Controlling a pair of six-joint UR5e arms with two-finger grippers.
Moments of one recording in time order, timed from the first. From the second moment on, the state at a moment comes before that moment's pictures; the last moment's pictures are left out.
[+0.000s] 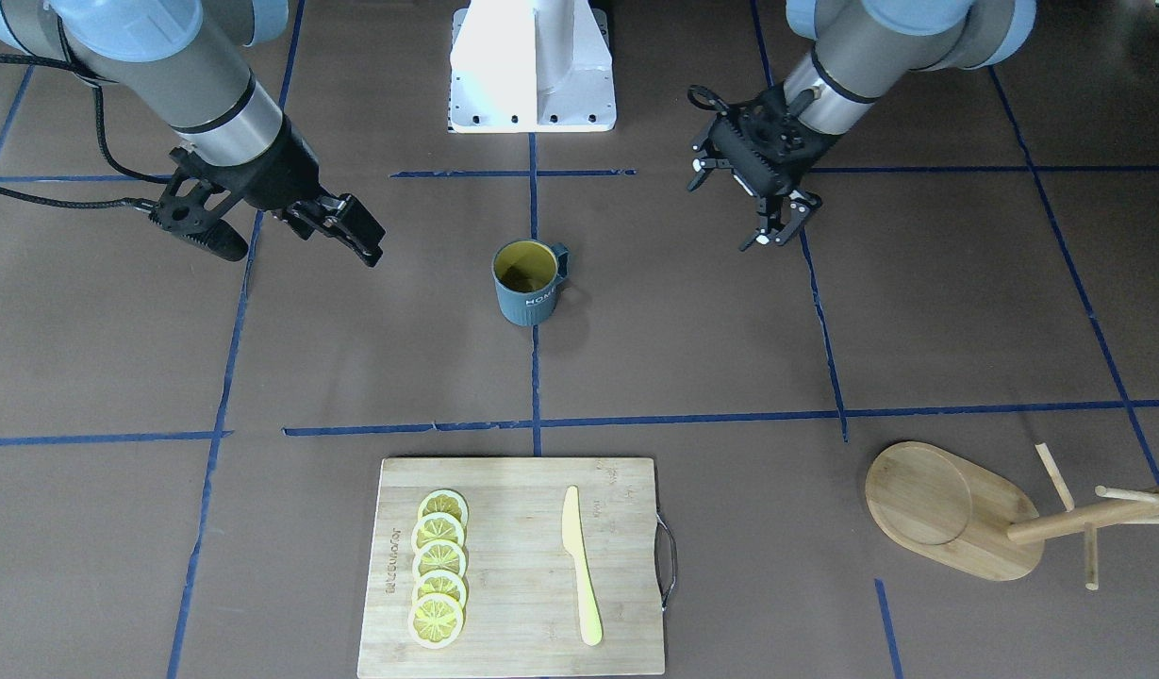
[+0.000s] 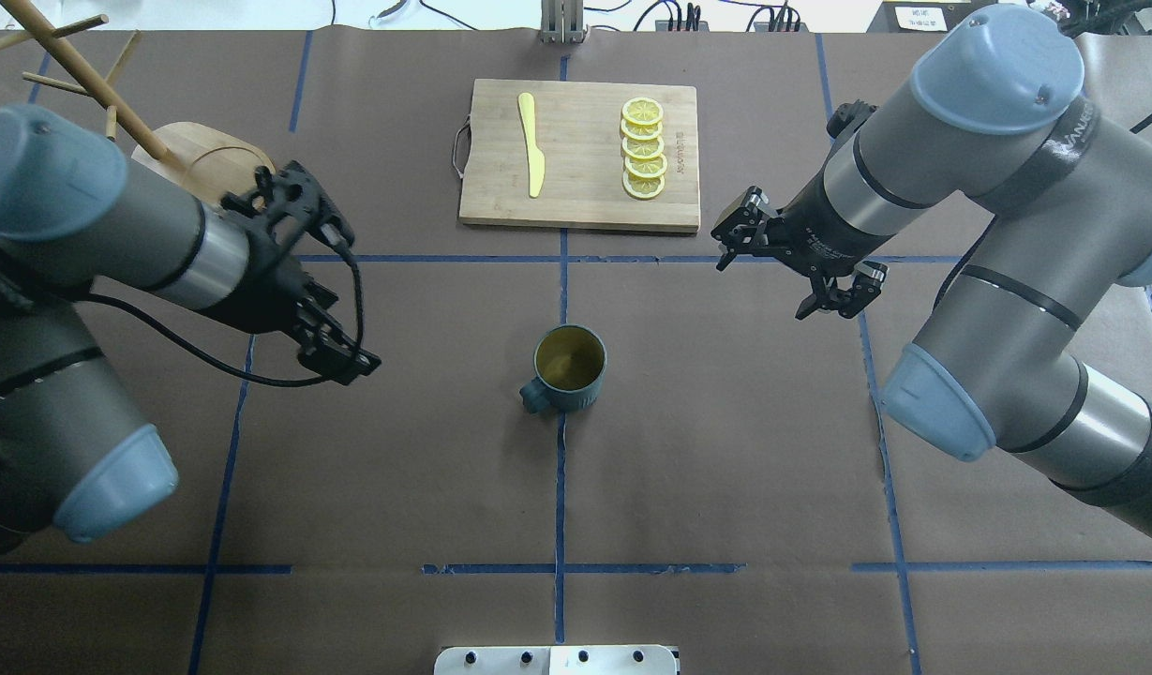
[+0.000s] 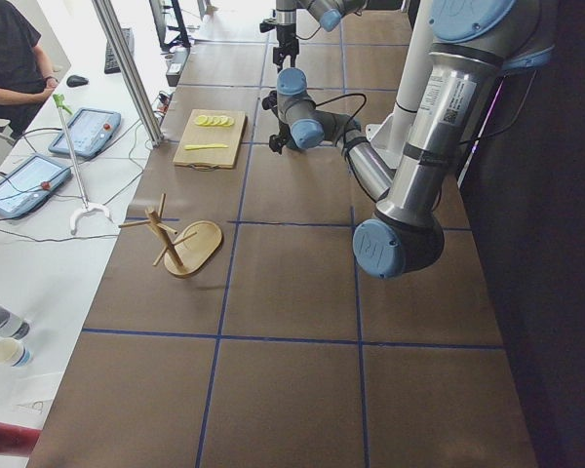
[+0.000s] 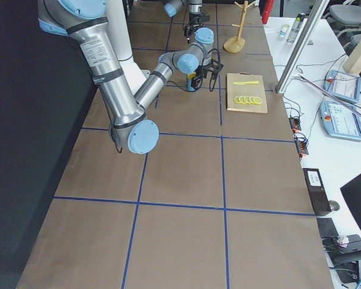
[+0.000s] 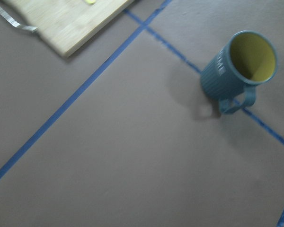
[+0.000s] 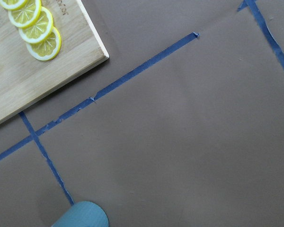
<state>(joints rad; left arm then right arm) -0.67 -1.95 -1.97 -1.83 -2.09 -0.32 0.79 -1.12 1.95 -1.61 2.18 1.58</state>
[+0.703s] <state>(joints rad) -0.44 -2.08 -1.74 -2.13 -1.76 -0.54 0.81 -1.13 1.96 -1.61 2.18 1.58</state>
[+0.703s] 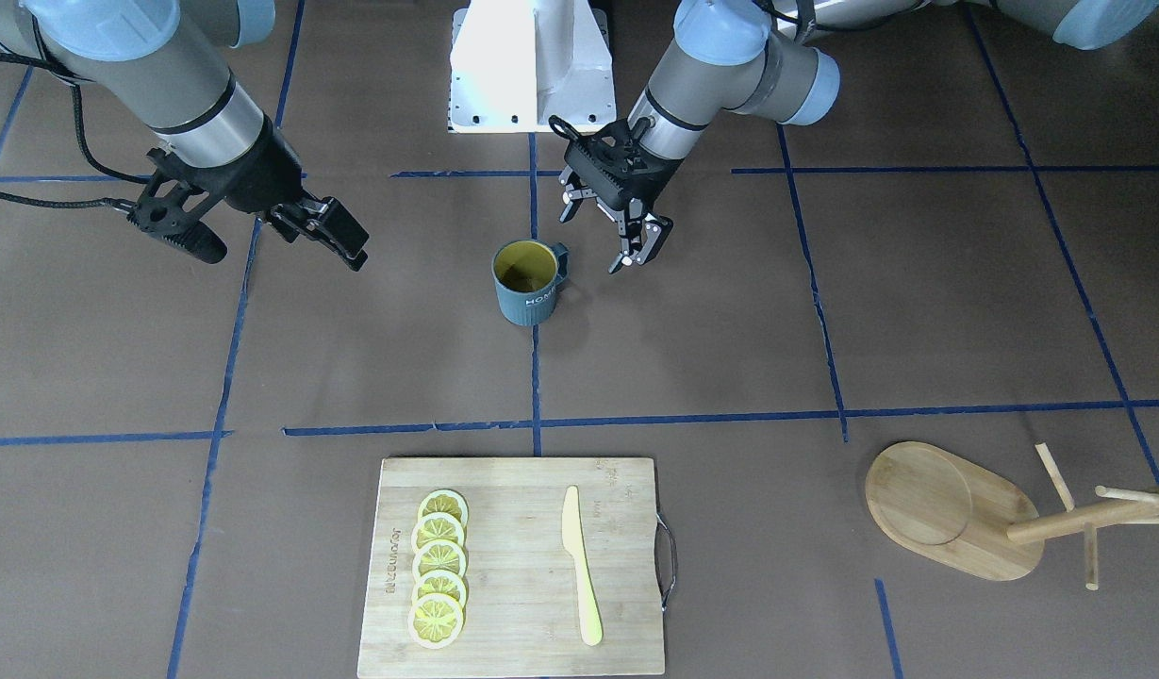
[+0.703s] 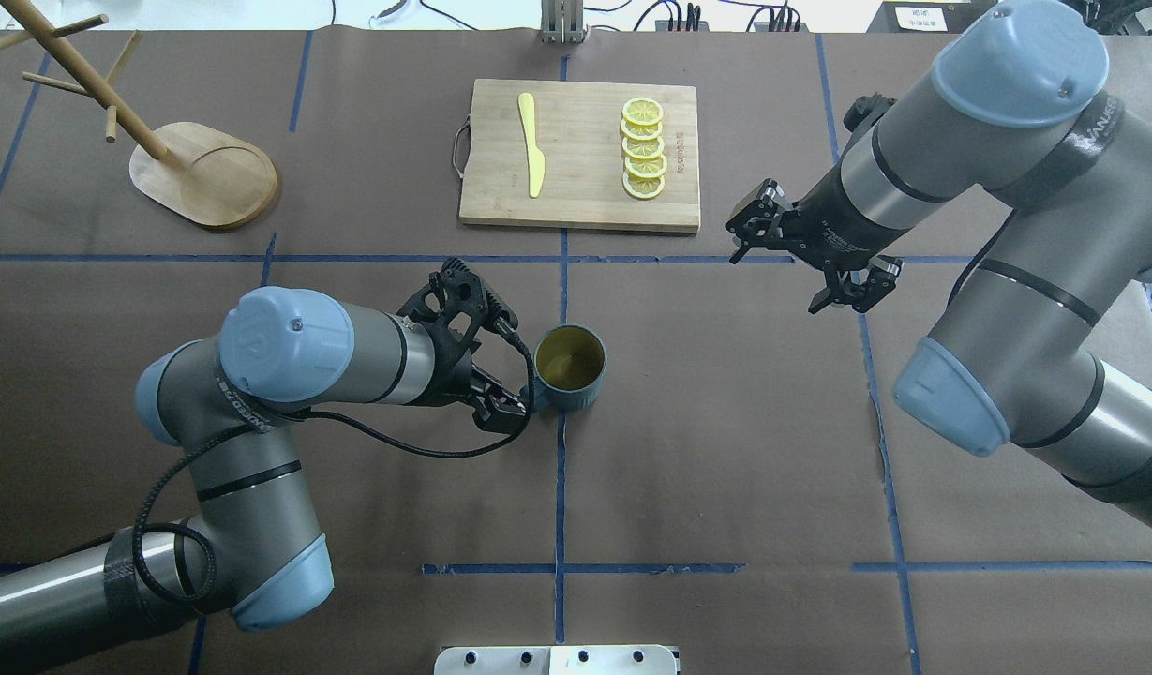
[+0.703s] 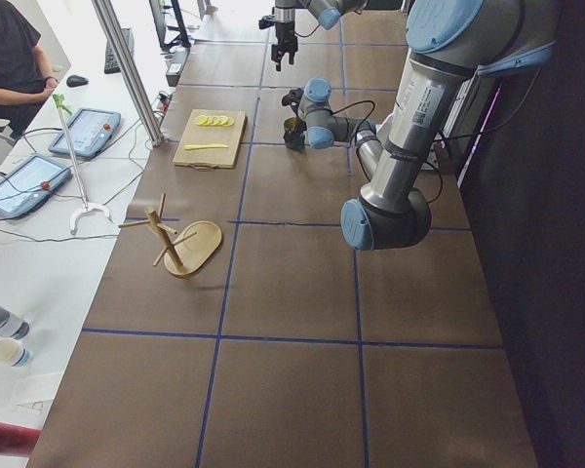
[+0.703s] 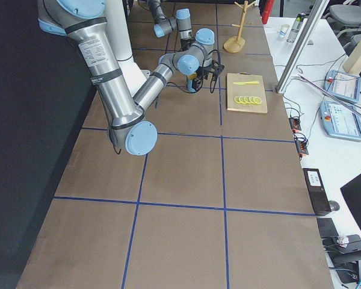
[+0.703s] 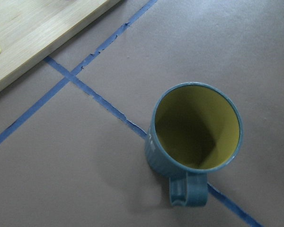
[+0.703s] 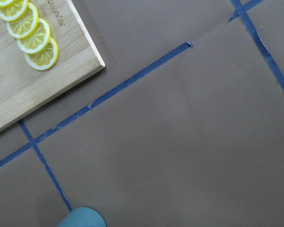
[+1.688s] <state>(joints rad) -0.38 -2.09 -1.68 -2.18 -1.66 -0.59 0.84 -1.18 1.98 -1.61 2.16 1.58</state>
